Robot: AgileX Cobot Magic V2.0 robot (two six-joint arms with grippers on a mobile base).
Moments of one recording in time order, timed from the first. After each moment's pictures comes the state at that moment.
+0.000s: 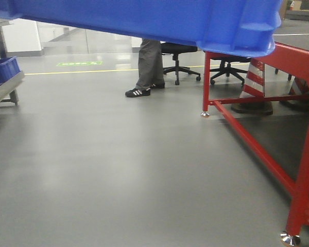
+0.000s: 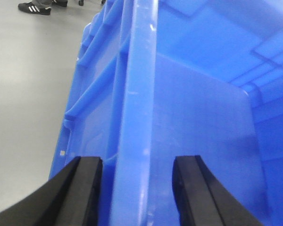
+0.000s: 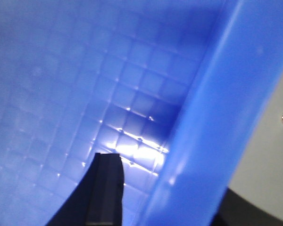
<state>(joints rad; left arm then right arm) -0.33 1.50 -1.81 -0.09 0.74 -0.26 0.19 1.56 -1.90 0.21 1.24 0.05</state>
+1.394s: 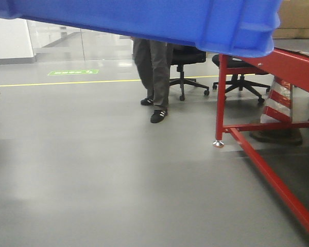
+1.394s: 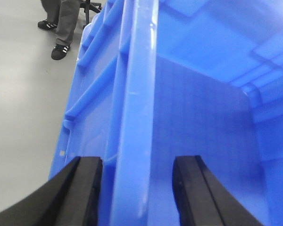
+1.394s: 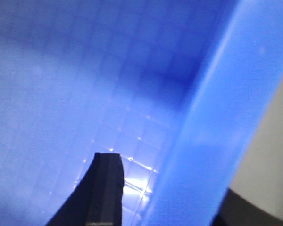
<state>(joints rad) -0.33 1.50 -1.81 -0.09 0.74 -0.26 0.19 1.56 -1.90 0.21 1.24 0.05</state>
